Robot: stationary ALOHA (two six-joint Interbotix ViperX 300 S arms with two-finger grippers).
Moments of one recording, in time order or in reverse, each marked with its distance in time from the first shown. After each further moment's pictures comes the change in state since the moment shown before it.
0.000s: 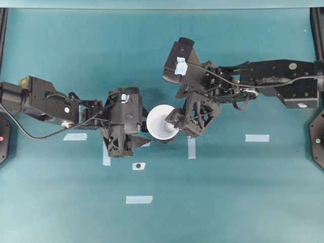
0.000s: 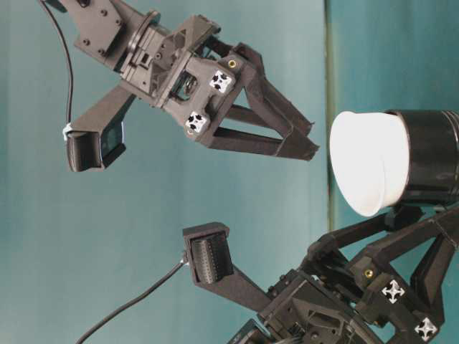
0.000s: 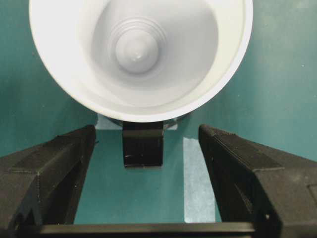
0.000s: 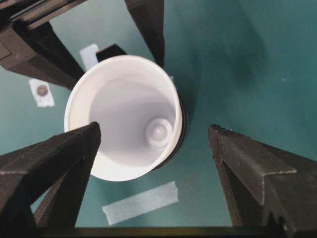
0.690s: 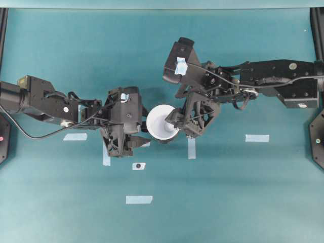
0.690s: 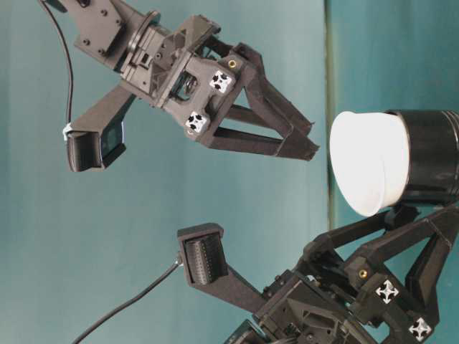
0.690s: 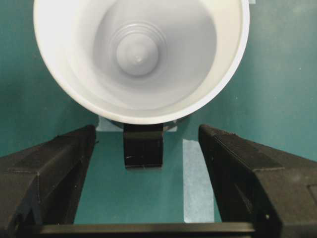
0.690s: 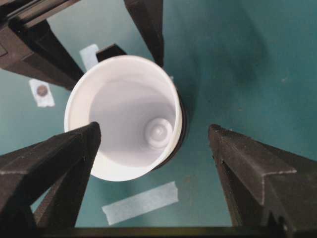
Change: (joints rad) left arm 0.000 -0.014 0.000 0.002 0.008 -0.002; right arm 0.000 0.000 -0.002 0.000 0.002 0.000
